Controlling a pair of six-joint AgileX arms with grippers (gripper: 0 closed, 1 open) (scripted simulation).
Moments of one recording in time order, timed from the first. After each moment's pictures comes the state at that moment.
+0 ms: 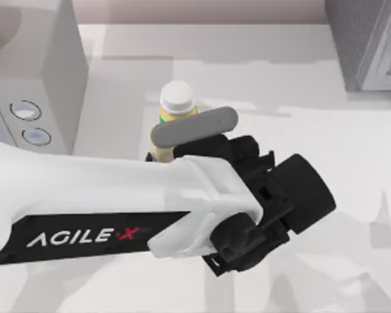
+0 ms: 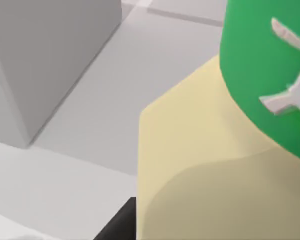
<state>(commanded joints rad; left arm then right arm) -1.09 1.82 1.16 -0.59 -1.12 -1.20 0.00 0.00 0.00 0.00 0.00 0.00</state>
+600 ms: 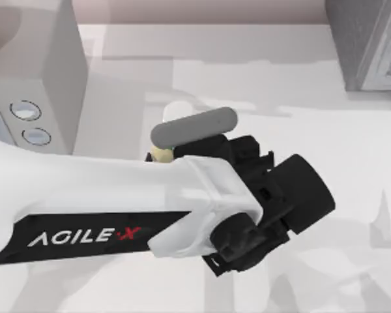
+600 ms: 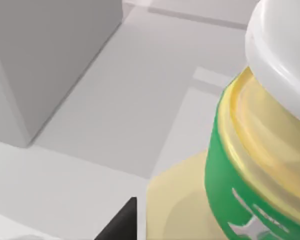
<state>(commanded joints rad) -1.09 1.82 1.16 -0.59 -1.12 -1.20 0.00 0.00 0.00 0.00 0.00 0.00</state>
